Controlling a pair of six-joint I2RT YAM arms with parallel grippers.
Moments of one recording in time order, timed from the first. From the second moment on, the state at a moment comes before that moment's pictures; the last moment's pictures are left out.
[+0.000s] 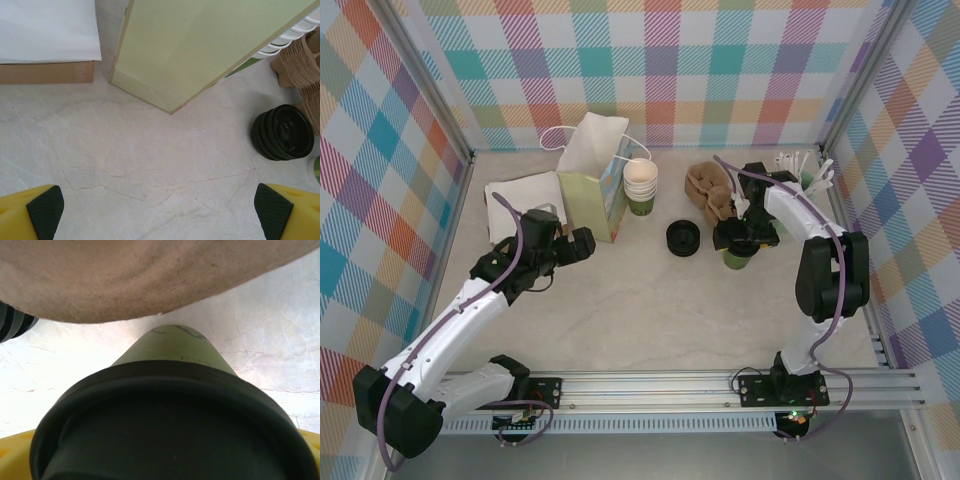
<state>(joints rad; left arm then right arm) -0.47 1.04 0.92 -0.64 -0.15 -0.64 0.19 1.80 1.43 -1.15 -0.08 0.06</state>
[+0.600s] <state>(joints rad) -0.42 1.10 1.04 -0.64 -0.07 -0.64 0.19 1.66 1.47 -1.21 -0.08 0.06</state>
